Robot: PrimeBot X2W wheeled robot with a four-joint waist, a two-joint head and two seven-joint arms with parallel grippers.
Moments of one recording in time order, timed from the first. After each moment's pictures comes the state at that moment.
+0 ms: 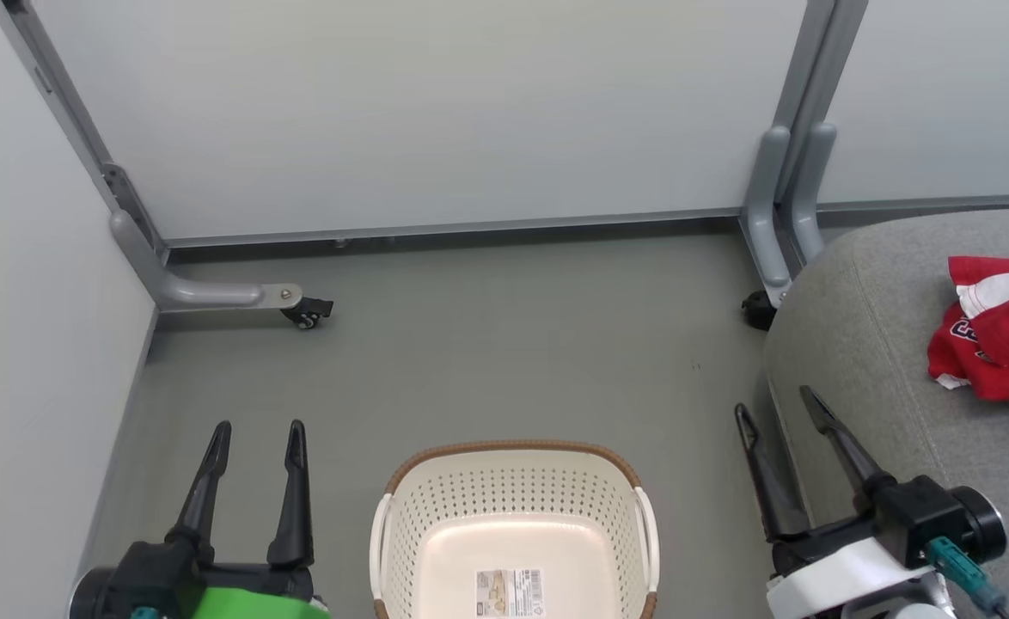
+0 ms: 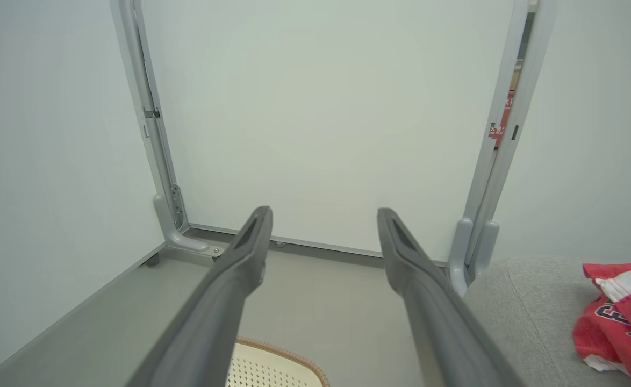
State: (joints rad) left arm 0.09 0.05 -0.08 0.02 -0.22 -0.11 -0.26; right arm 0.04 -0.06 0.10 0.02 0.09 0.13 -0.26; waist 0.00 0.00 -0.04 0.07
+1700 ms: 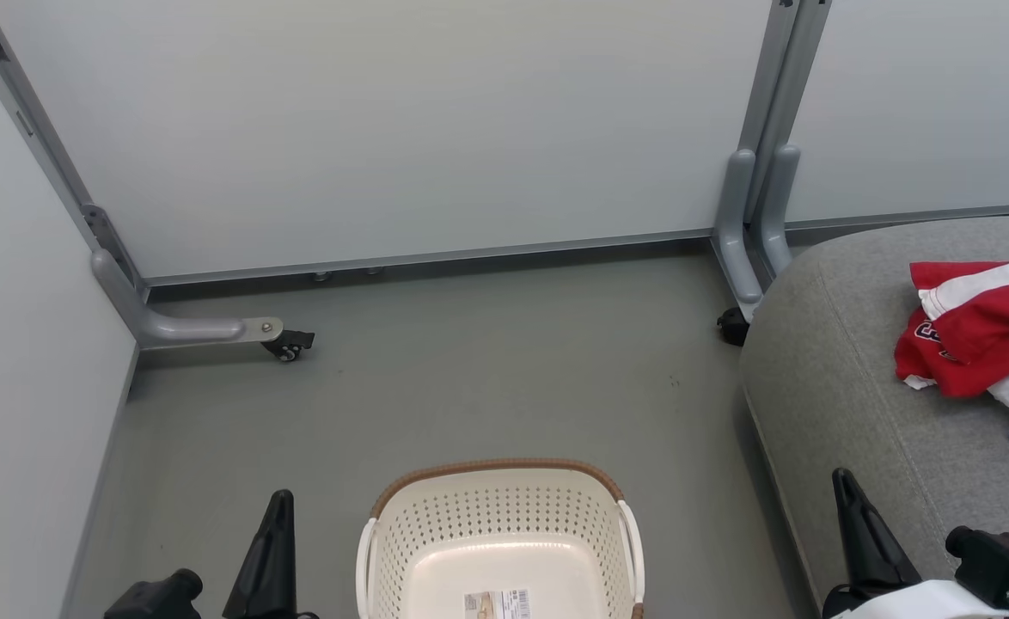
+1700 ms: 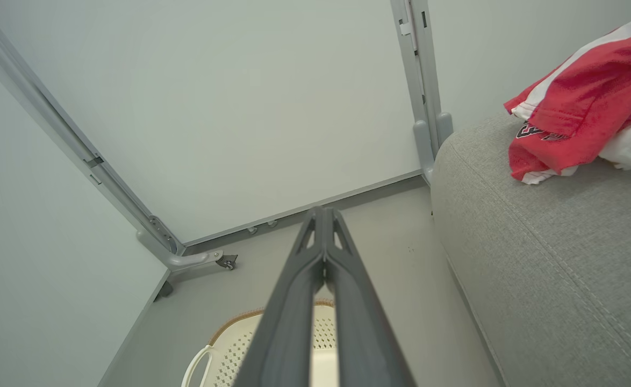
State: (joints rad) left arm 0.16 0.06 -0.12 0.10 -0.48 -0.13 -0.20; right arm 0.15 -0.05 0.00 0.08 0.45 0.13 -0.20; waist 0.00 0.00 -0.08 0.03
